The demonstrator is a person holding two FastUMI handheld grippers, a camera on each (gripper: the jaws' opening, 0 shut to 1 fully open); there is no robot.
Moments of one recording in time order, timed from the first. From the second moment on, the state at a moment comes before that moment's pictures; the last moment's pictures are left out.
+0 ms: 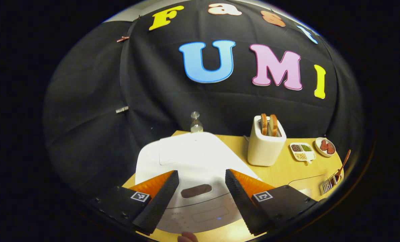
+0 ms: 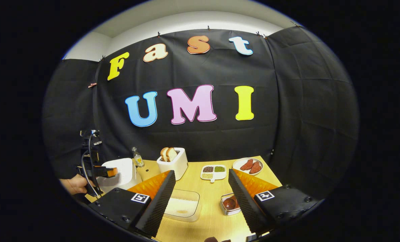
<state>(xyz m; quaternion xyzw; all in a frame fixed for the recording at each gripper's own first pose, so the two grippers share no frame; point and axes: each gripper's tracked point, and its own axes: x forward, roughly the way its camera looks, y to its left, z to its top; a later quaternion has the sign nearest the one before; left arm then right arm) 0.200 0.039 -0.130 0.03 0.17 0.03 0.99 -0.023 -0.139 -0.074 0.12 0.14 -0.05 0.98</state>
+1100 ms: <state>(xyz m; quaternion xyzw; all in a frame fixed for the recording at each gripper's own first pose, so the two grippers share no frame) 0.058 -0.073 0.012 -0.02 -0.01 -0.15 0.99 -0.021 -0.134 -0.038 0.07 0.09 -0.07 0.99</state>
